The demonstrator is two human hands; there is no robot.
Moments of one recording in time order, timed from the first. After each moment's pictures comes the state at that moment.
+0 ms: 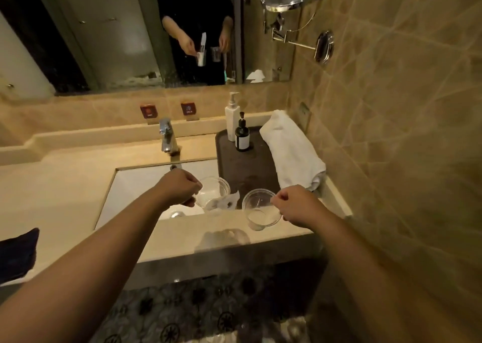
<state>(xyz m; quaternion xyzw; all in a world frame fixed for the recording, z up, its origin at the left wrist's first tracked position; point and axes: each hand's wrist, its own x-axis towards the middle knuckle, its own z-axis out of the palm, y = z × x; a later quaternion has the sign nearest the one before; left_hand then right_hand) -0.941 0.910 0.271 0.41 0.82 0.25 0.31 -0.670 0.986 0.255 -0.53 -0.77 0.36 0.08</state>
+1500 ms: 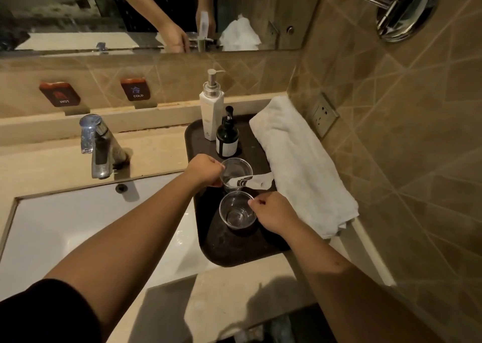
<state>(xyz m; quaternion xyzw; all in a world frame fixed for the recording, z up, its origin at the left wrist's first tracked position) -1.010 1.228 0.116 0.36 0.77 0.29 0.44 -0.801 1.194 0.132 -0.61 -0.69 0.39 0.04</state>
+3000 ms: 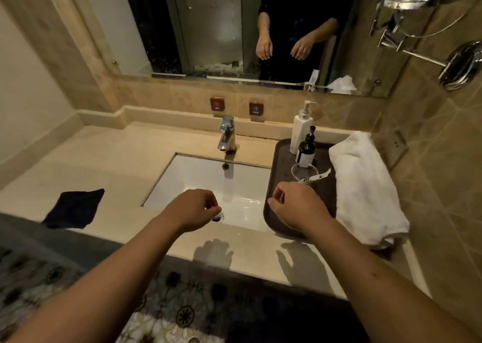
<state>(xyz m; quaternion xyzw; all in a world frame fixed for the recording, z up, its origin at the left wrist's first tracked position) -0.988 0.884 0.230 0.43 0.87 0.13 0.17 -0.802 1.070 0.235 -0.33 -0.92 0.22 0.05</state>
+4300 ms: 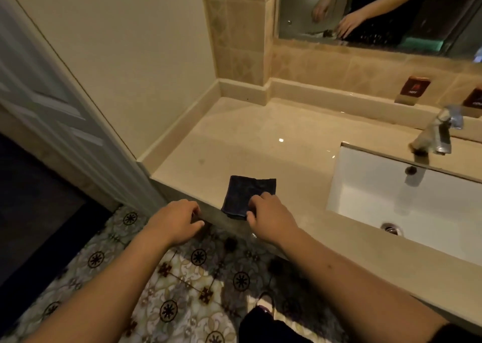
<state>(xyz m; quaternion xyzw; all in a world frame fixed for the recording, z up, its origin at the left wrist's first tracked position) -1.387 0.455 0.157 0.30 0.94 0.02 0.18 -1.267 0.667 0.122 -0.16 -0.96 0.23 -0.04</state>
